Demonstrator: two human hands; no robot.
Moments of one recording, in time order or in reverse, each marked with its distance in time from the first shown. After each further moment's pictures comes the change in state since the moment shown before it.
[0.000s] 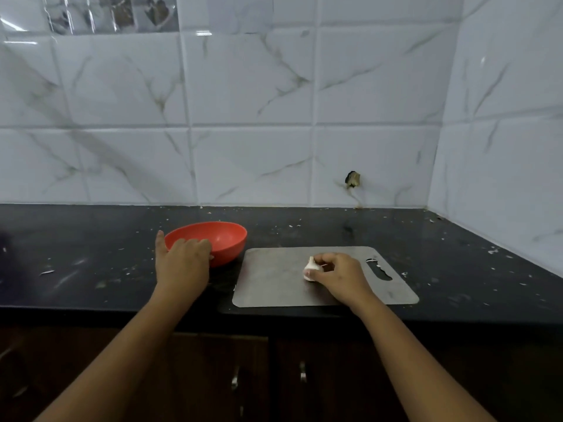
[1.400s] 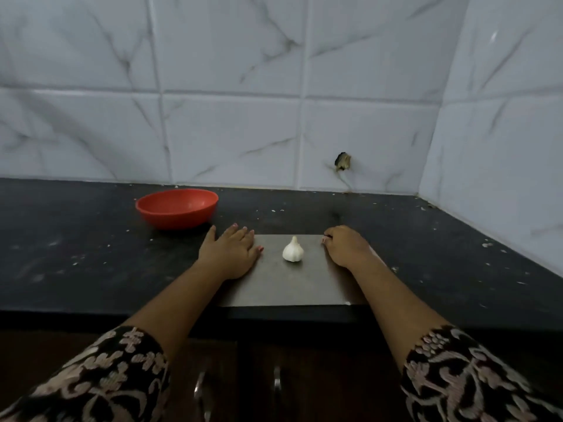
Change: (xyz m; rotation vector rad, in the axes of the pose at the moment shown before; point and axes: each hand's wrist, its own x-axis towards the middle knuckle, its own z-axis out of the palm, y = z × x) left_hand 0.057 0.097 0.062 -0.127 -0.513 0.235; right_hand 0.095 0.060 -0.024 -0.668 -0.126 0.136
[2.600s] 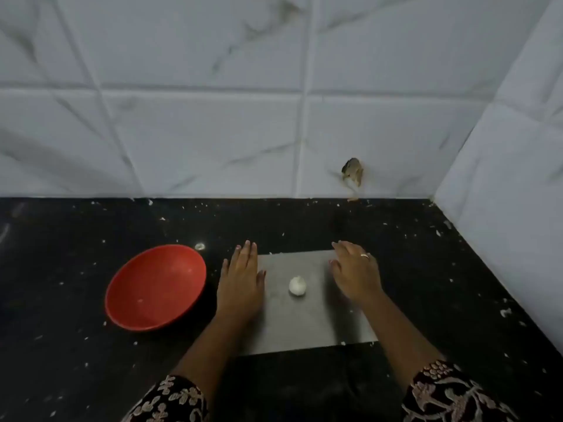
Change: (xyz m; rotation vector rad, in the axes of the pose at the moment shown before) left_hand 0.128 -0.004 -0.040 -0.317 -0.045 -0.056; right_hand 0.122 0.004 -0.036 -0.092 -0.110 0.077
